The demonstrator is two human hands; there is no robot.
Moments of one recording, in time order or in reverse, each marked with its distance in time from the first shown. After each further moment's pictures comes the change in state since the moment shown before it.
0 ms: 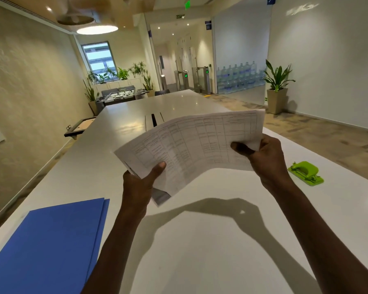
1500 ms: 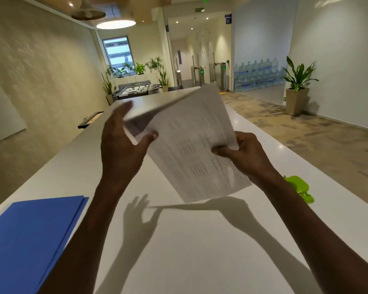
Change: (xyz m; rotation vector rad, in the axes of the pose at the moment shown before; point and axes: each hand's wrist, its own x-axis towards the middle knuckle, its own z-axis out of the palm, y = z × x) left_hand 0.029 0.058 0.099 0.806 0.190 0.588; right_hand 0.066 0.023 -0.056 -0.029 -0.354 -0.078
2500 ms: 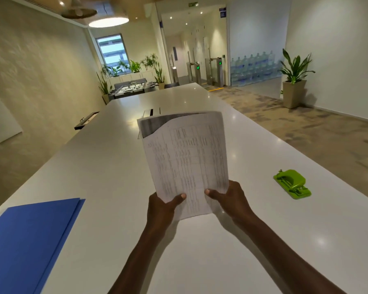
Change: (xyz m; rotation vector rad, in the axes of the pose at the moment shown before) left_hand -0.132 -0.031 0.088 -0.429 -0.337 -0.741; right_hand -0.067 0.107 0.046 0.042 0.063 0.433
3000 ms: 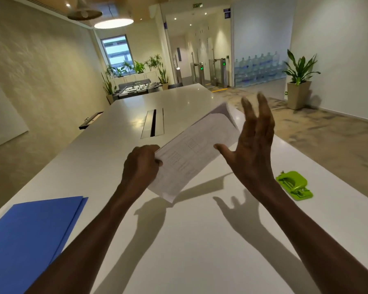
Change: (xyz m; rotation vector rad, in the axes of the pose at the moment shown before) left_hand 0.048 0.100 -0.038 0.961 0.098 0.427; right_hand 0.008 -0.122 -0.038 -0.718 0.556 -0.744
